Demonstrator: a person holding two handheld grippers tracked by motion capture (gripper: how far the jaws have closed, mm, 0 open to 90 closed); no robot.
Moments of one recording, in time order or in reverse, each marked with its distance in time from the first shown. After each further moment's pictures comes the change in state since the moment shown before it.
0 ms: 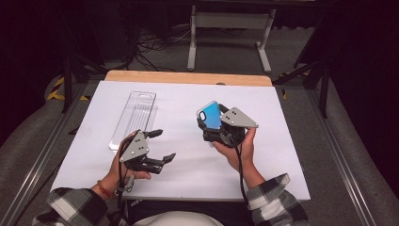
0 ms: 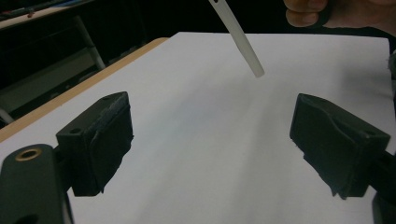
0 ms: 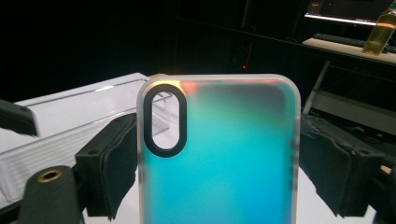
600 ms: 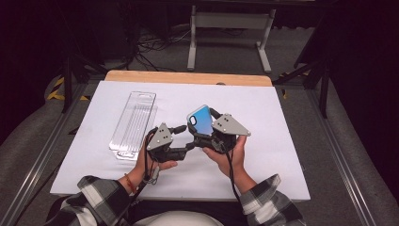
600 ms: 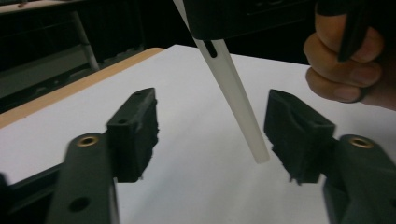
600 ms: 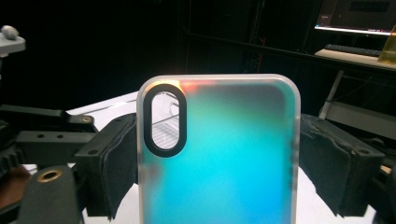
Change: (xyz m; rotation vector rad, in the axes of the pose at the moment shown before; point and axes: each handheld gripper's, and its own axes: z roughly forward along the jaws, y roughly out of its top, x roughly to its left) left arm -0.007 0.019 0.052 -0.039 0.008 -0.109; right arm 0.027 -0.003 0.002 -0.059 0.031 0.020
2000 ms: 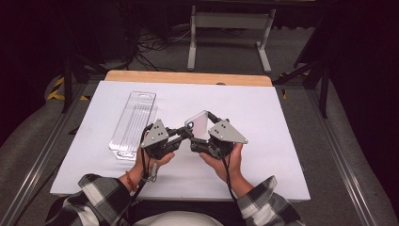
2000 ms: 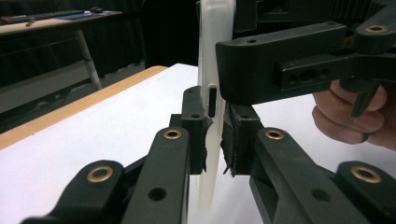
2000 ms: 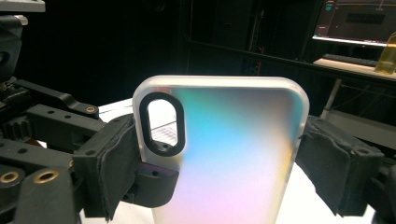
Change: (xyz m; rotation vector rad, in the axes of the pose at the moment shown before) left arm 0.008 0.009 -0.009 -0.067 -0.008 0.011; right arm 0.014 -0.006 -0.004 -0.033 -0.006 -0.018
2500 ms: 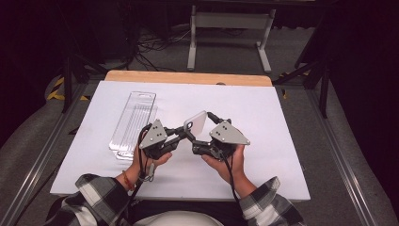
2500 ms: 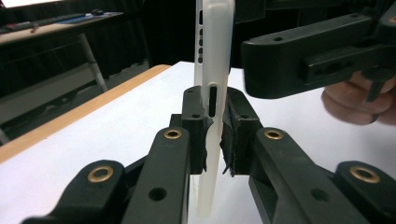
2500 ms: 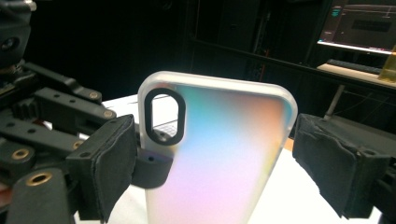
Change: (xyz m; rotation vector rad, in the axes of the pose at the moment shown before) left arm 0.000 0.005 -0.008 0.026 0.010 0.059; right arm -0.001 0.004 -0.008 0.005 0.023 -0.049
